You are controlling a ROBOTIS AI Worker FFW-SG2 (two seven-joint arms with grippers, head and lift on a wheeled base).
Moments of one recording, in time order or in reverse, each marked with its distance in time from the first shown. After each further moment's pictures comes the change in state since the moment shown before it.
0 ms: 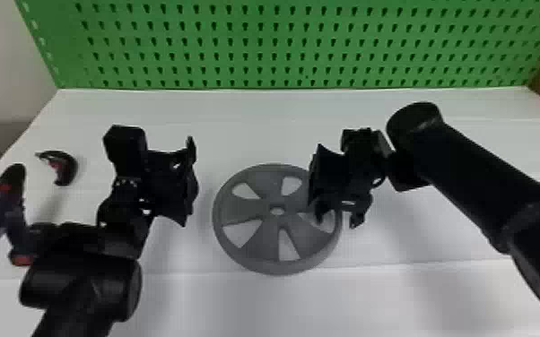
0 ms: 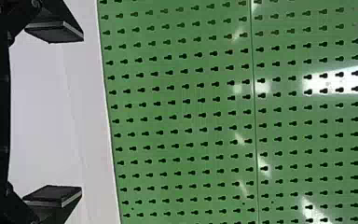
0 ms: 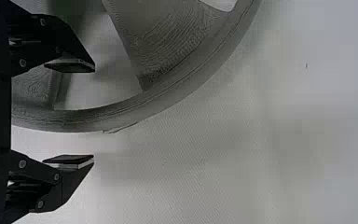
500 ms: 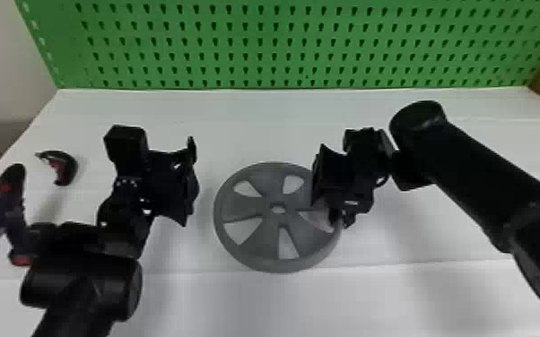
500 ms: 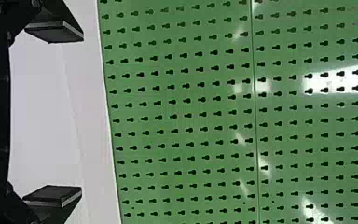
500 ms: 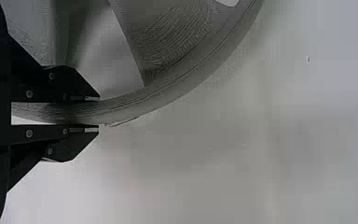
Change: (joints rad) left arm -0.002 0.000 -0.002 0.003 0.000 0.000 0.000; right arm -0.002 0.003 -0.042 0.009 0.041 0.030 0.000
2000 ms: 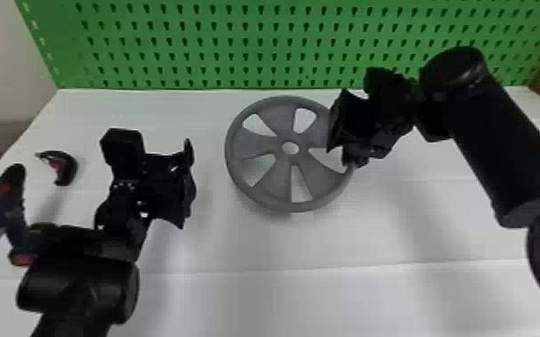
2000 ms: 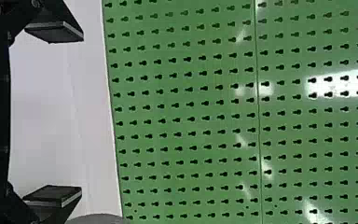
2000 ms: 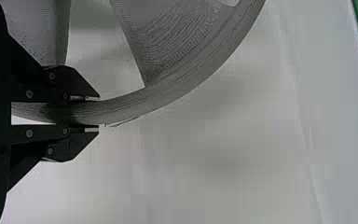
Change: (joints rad) left arm 0.012 0.004 0.011 -0.002 0.010 -0.001 -0.001; right arm 0.033 -0.005 -0.380 -0.316 0.464 0.077 0.149
